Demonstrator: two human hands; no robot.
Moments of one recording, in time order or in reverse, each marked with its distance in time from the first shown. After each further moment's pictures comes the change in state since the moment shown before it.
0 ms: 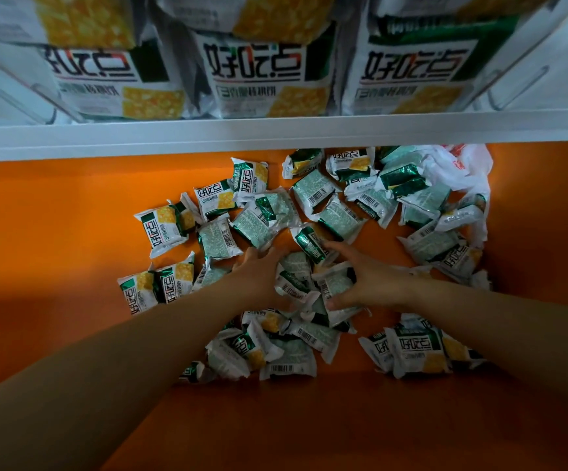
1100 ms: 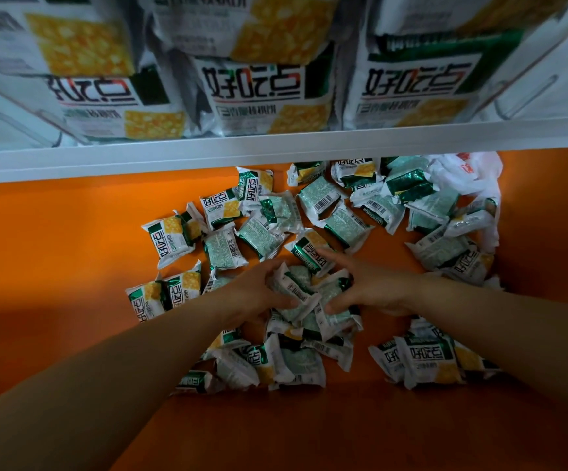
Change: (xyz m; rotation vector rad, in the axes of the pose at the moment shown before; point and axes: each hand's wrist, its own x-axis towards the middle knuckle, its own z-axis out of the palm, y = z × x) left_hand -0.005 -0.010 0.001 -0.809 -0.085 -0.059; right_hand 0.006 -0.019 0.003 0.318 -0.132 0.056
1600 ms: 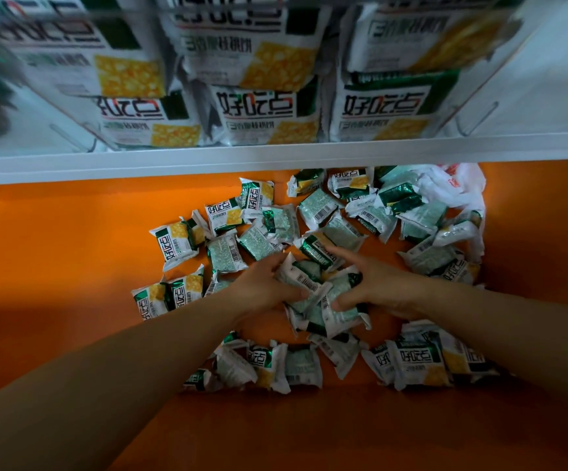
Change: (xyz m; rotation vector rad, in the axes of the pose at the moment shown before) left_hand -0.025 0.026 0.014 -0.069 0.078 0.071; right_hand -0.032 -0.012 0.000 0.055 0.103 -0.028
